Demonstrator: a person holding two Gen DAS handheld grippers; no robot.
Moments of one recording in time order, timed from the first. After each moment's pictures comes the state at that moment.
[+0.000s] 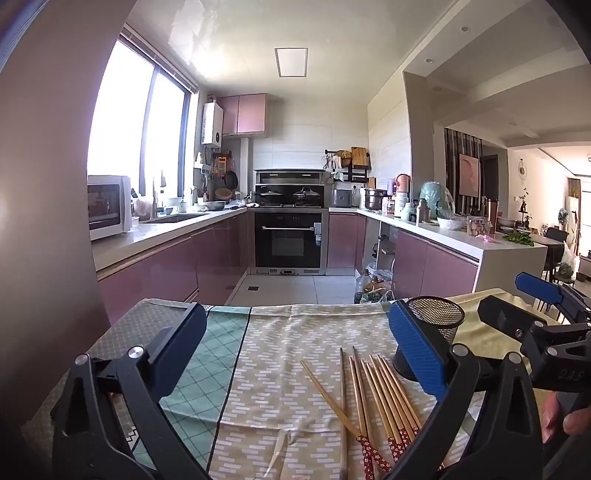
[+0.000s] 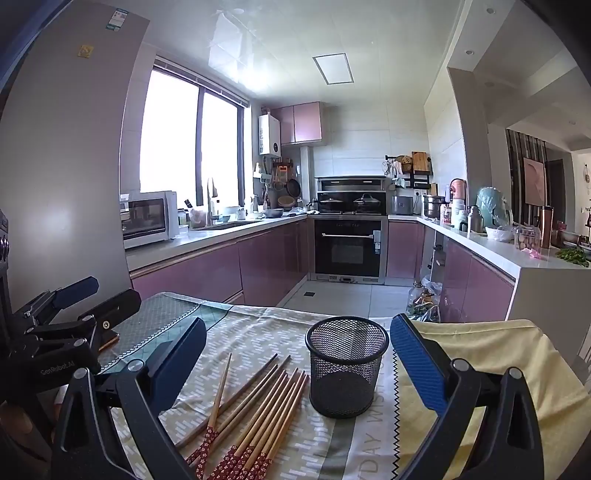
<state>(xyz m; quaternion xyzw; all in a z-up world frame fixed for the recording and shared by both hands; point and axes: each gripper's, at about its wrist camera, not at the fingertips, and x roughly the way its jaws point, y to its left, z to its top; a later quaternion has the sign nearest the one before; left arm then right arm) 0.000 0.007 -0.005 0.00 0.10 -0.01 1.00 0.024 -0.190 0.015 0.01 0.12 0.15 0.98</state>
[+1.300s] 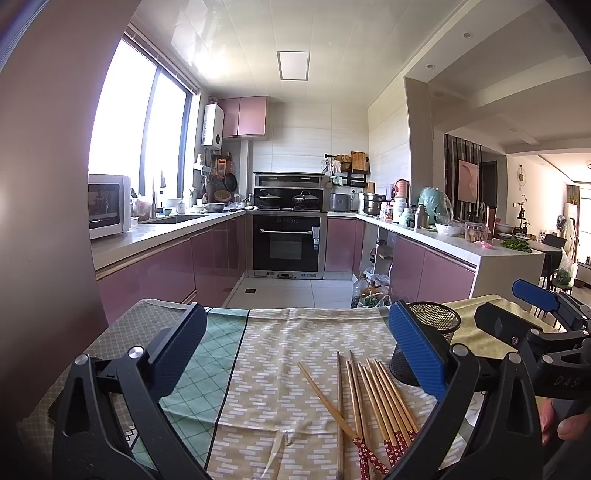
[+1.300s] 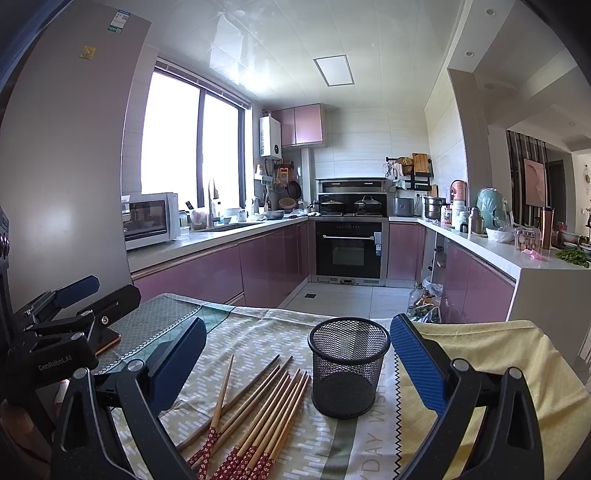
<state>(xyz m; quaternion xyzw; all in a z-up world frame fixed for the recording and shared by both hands) -0.001 0.008 0.000 -0.01 0.09 -0.01 1.00 0.019 -0.183 0.017 0.01 0.11 0.15 0.98</state>
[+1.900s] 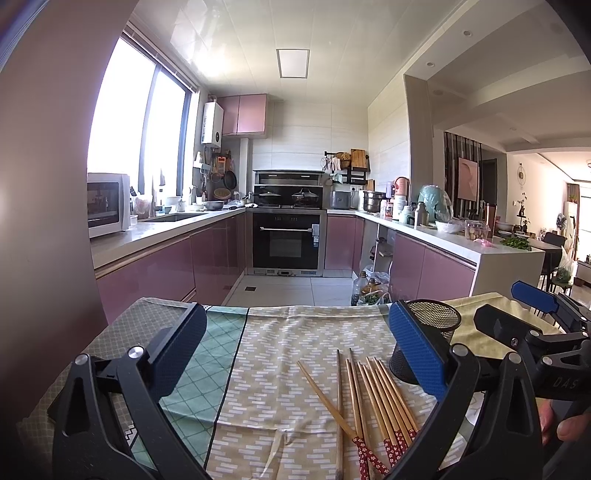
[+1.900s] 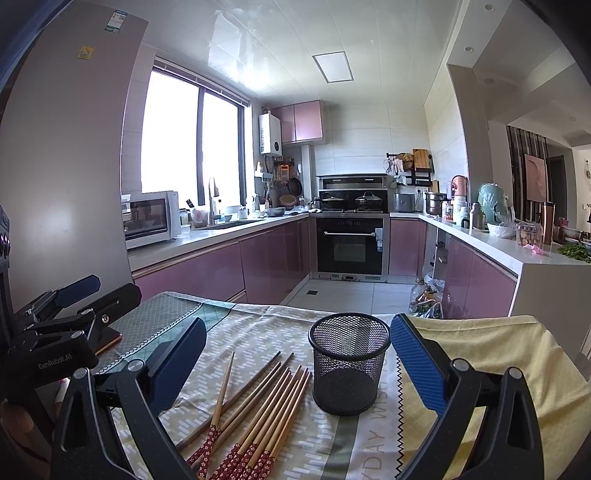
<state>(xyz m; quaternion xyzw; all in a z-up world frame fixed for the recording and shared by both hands) -0.002 0.009 -0.001 -0.01 0.09 -0.01 1.00 0.020 -0.188 0.013 0.01 0.12 0.15 0.98</state>
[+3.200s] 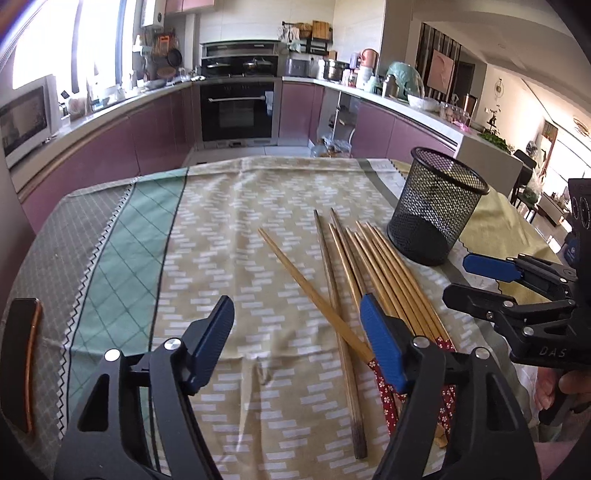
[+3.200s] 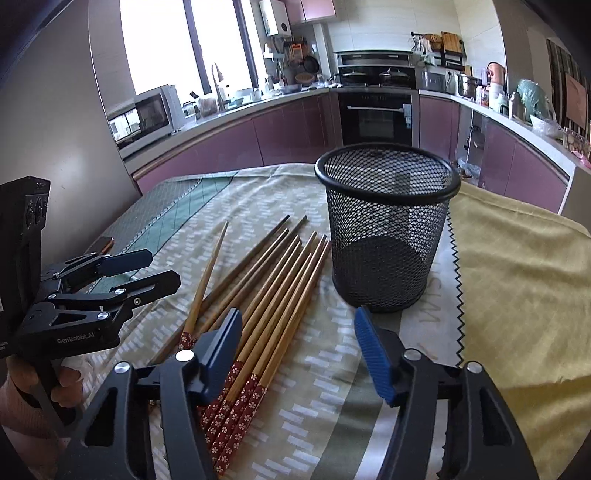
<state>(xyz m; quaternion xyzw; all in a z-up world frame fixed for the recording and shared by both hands) 0.098 0.009 -0.091 0.00 0.37 -0.12 0.92 0.095 -0.175 -0.070 0.01 0.38 0.21 0.90</state>
